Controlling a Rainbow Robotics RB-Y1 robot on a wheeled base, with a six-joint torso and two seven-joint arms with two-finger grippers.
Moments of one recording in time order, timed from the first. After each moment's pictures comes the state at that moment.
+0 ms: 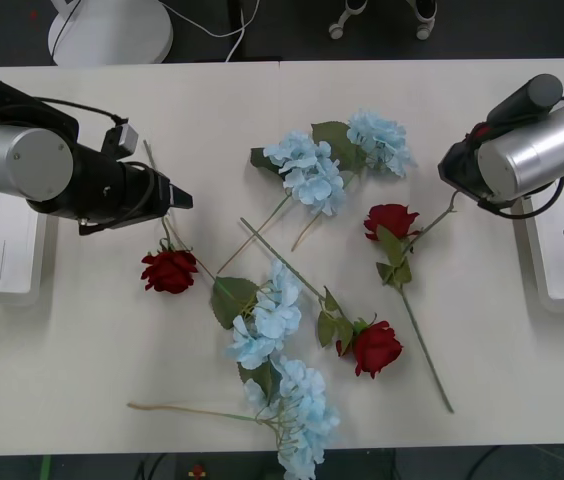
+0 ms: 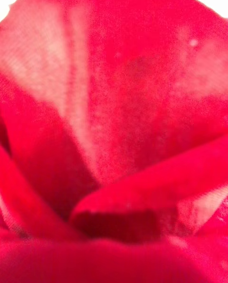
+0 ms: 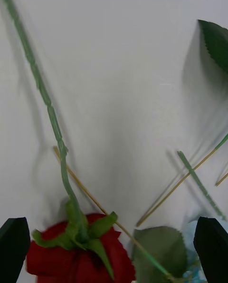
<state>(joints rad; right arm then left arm) -0.65 -0.62 0.32 -1.39 -0.42 1.21 0.57 -0.51 0.55 -0.14 -1.58 0.83 1.33 -1.22</state>
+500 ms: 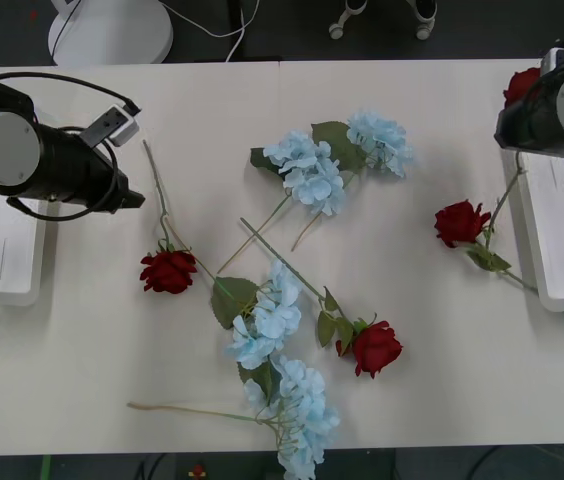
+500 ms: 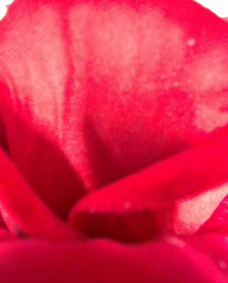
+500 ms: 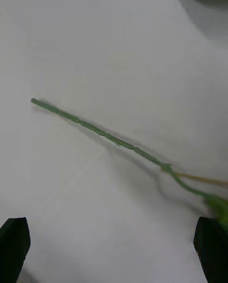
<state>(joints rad) -0.76 -0.81 0.32 -1.30 -0.61 1.17 1.05 -0.51 0.55 -0.02 -1.58 0.66 1.31 -2.21</state>
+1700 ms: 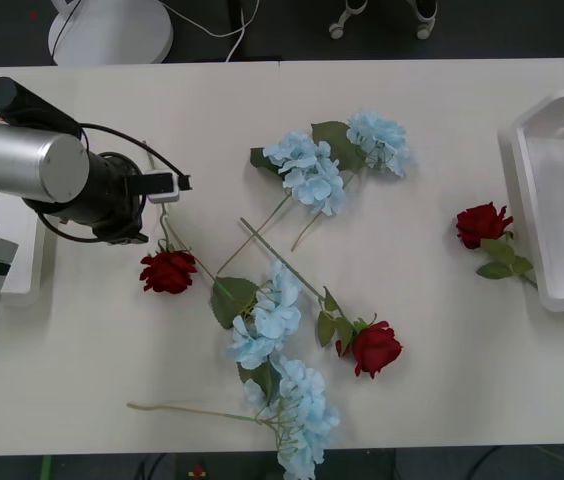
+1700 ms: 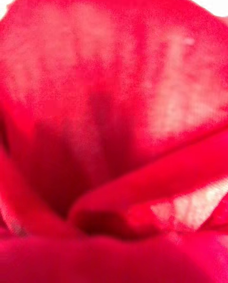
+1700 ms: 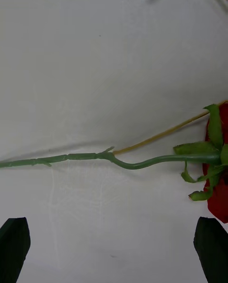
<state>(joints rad) -0.86 -0.88 0.42 -0.68 -0.61 0.83 1.49 -0.51 0.44 -0.07 -1.57 0.52 1.42 -2.77</state>
